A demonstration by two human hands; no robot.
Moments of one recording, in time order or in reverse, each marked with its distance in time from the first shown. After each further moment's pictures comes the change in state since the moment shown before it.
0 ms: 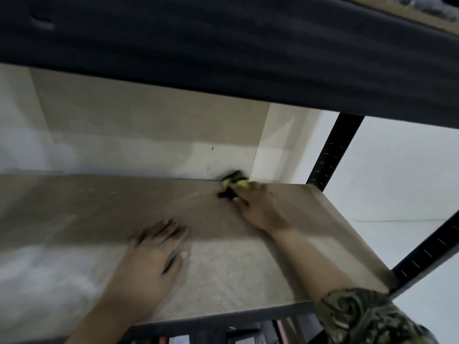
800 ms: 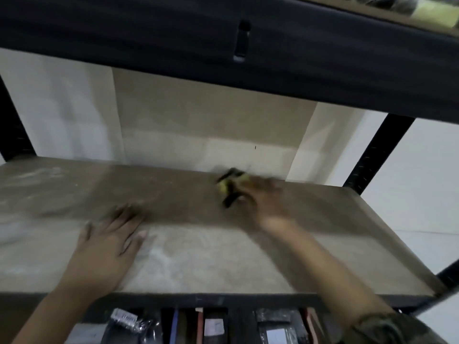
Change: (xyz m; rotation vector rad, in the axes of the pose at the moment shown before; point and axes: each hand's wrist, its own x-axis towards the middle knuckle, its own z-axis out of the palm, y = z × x) left_hand -0.068 -0.123 -0.043 -0.007 0.123 -0.297; right_hand -0.019 -0.111 -0.009 0.138 0.074 -0.144
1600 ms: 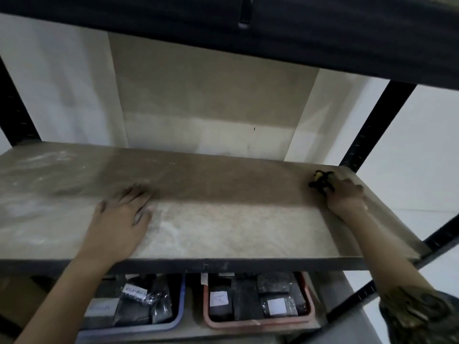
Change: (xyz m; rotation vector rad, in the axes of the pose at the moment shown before) left_hand 0.001 0.002 -0.001 0.024 0.055 0.053; right_hand -0.066 0.119 -0.053 -0.177 -0.019 0.811
